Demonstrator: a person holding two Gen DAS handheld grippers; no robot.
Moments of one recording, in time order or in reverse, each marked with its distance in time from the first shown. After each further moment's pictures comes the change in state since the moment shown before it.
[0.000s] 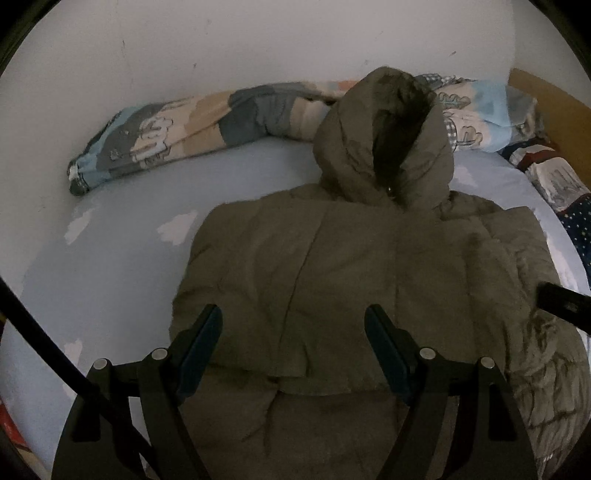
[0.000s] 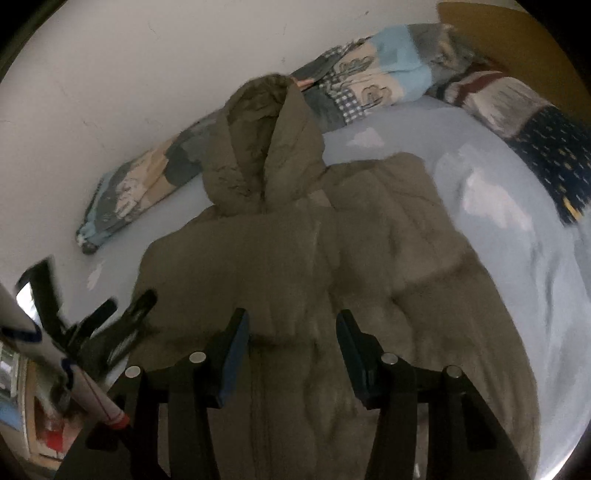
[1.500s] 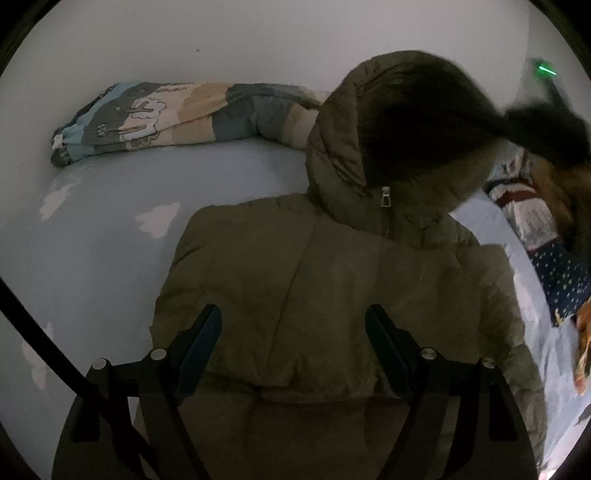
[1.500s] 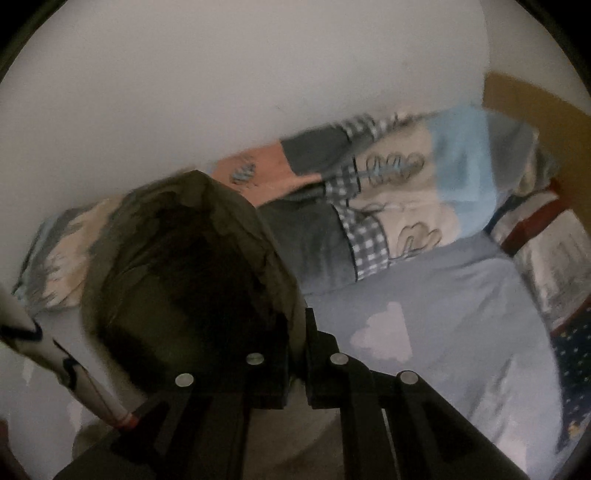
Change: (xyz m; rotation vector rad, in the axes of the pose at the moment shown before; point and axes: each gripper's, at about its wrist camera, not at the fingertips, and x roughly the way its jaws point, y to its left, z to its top) left arm -0.014 0.026 0.007 -0.135 -0.016 -0.155; right arm 0.107 0.016 0.254 -0.175 -0.198 -0.080
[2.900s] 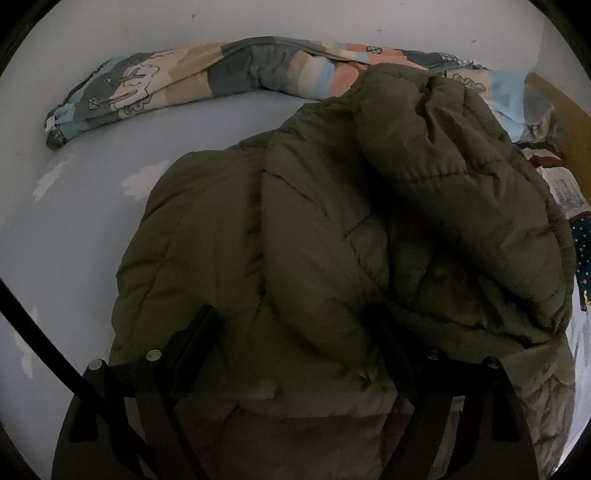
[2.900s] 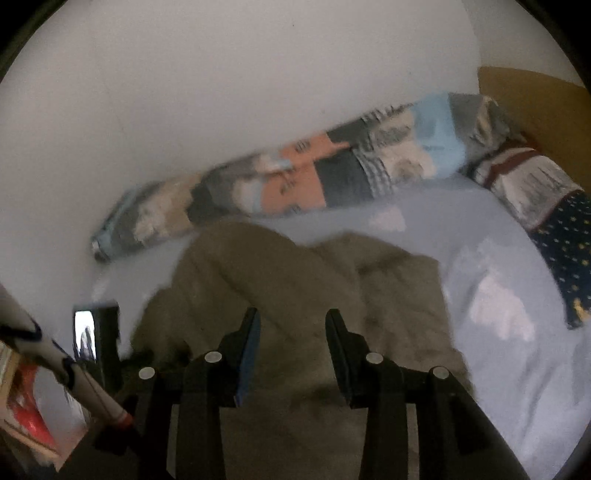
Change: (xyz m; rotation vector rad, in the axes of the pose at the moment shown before) left arm 0.064 -0.012 -0.017 0.035 0.157 0.076; right arm -0.160 -0.009 -0.201 0.021 -0.060 0.191
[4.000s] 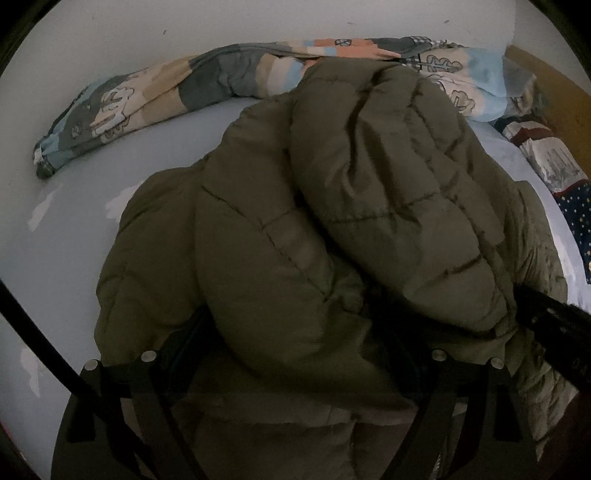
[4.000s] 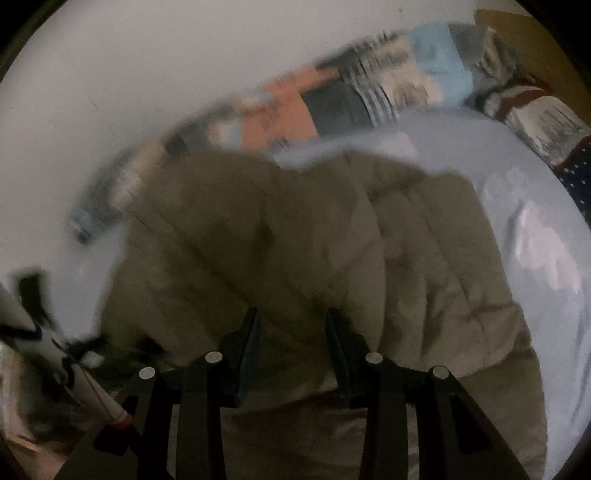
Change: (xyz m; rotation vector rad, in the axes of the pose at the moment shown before) left arm 0.002 -0.035 0.002 0.110 -0.013 0.024; right arm 0.093 -0.020 -0.039 0.061 0.291 -0.063
